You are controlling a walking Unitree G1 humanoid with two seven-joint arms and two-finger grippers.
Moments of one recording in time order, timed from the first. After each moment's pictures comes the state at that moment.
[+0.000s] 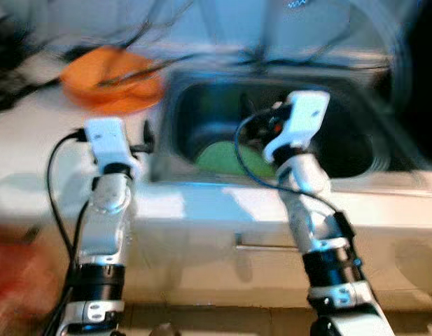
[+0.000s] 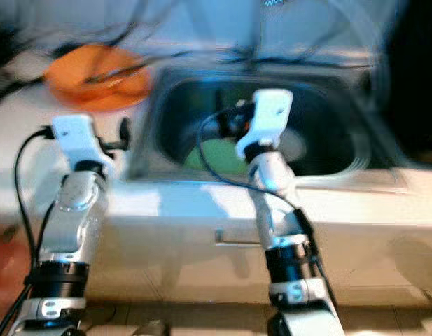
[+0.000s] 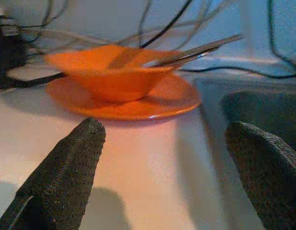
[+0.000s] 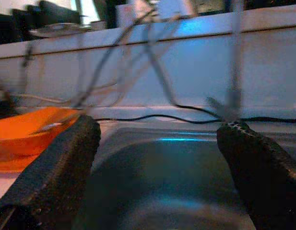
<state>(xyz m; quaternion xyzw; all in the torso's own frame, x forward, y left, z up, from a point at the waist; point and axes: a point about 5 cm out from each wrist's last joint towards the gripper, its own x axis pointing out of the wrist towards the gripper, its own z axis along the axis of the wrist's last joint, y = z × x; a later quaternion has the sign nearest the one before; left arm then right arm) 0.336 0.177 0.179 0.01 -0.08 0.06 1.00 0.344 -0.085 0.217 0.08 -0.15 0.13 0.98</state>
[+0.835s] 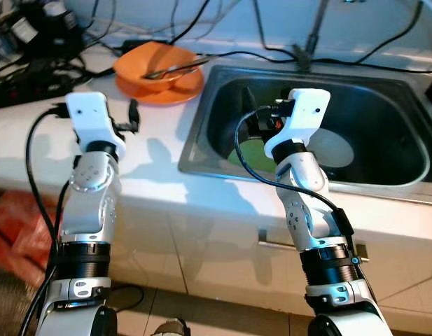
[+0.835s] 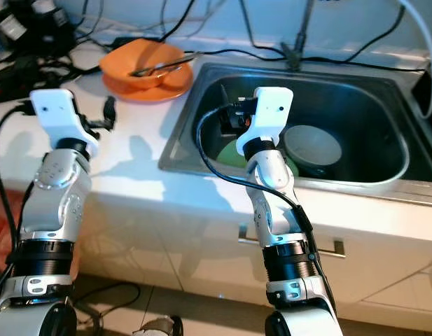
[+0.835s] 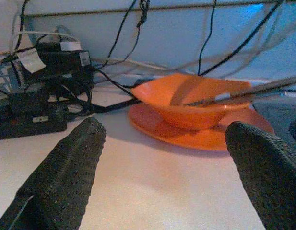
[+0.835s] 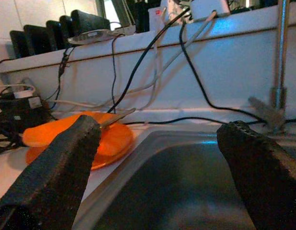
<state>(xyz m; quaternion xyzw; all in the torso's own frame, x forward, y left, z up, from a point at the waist) 0.349 0.203 0.210 0.01 -0.10 0.08 0.99 0.345 -0.086 0.218 0.08 -0.16 0.12 0.98</state>
